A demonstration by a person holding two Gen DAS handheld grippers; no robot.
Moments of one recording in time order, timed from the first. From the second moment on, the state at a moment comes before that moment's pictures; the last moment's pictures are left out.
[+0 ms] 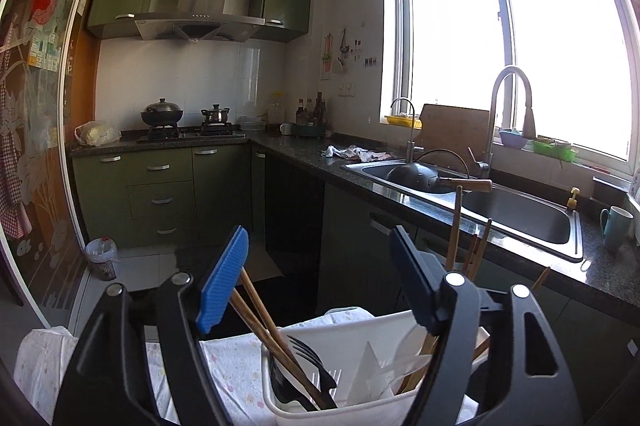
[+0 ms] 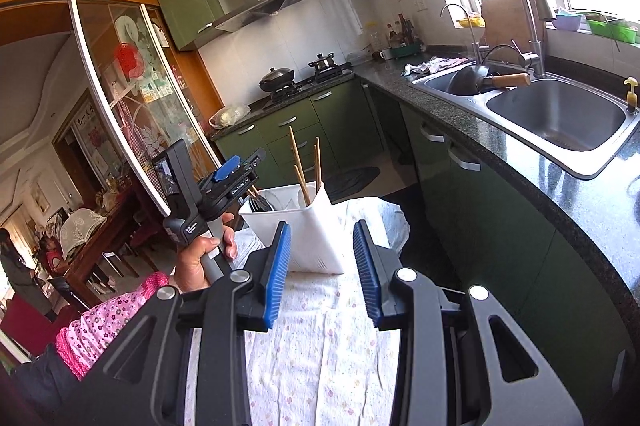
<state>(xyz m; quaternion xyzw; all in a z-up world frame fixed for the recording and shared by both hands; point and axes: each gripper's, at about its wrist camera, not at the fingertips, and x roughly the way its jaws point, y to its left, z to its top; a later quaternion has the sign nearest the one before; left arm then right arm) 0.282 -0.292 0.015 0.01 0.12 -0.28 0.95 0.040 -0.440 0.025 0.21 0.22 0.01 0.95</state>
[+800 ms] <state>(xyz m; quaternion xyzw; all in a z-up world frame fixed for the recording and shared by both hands) 0.034 -0.049 0.040 0.01 0.20 -0.13 0.97 -0.044 -0.250 0.005 0.05 0.11 0.08 0.99</state>
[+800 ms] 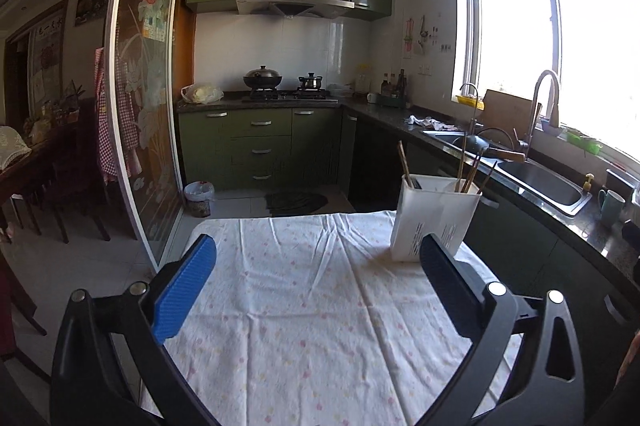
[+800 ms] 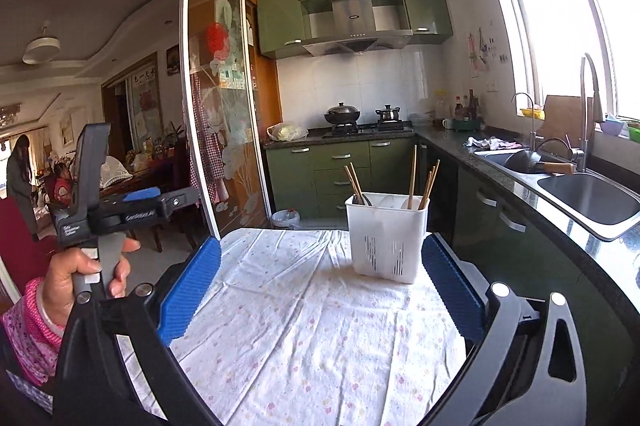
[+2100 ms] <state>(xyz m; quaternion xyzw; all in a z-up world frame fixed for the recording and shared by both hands) -0.032 0.014 0.018 0.01 0.19 -0.02 0.98 -0.062 -0.217 -0.036 0.03 0.10 0.02 0.99</state>
